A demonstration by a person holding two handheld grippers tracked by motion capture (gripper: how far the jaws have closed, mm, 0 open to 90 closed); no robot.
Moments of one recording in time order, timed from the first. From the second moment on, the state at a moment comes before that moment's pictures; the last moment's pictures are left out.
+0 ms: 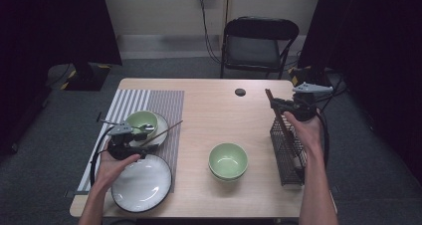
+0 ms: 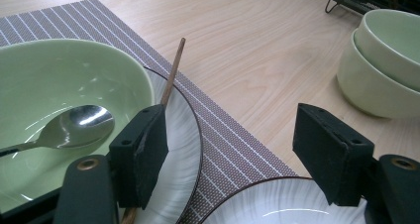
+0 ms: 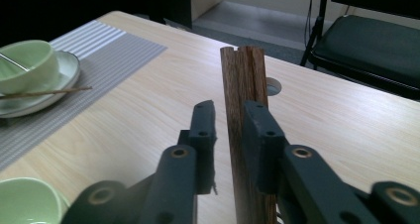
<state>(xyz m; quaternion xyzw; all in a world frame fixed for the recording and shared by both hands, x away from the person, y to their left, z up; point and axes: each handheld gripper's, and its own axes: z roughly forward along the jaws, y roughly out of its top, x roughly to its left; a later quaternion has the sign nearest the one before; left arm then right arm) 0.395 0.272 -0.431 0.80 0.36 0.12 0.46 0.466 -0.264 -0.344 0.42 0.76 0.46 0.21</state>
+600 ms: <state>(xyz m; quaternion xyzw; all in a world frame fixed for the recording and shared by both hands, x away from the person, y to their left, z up) 0.395 0.275 -0.431 0.79 0.37 0.12 0.47 0.469 -0.266 -0.345 0.42 0.76 0.44 0.24</state>
